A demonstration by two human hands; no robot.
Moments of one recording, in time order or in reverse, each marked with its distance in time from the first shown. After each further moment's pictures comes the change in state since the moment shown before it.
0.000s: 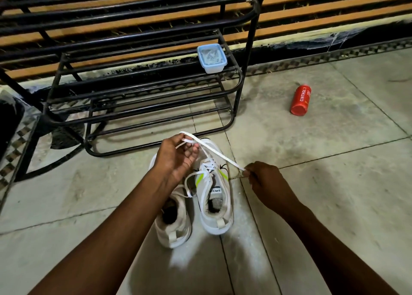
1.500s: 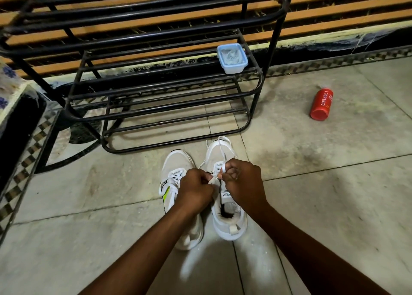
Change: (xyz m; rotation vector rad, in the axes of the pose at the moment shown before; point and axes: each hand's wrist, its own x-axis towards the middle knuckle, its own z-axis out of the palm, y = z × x) left_hand -0.015 -0.051 -0.058 1.215 0.082 0.303; right_hand 0.035 -0.066 0.064 0.316 0.185 0.004
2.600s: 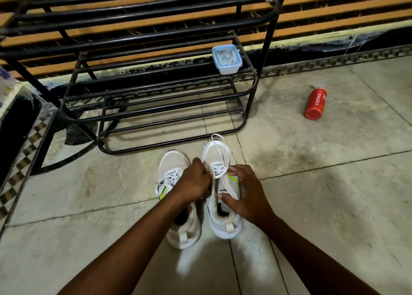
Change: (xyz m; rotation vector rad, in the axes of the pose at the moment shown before) left_hand 0.012 0.023 -0.008 0.223 -0.116 0.081; right_hand -0.030 0.048 -0.008 0.070 -0.049 -0.193
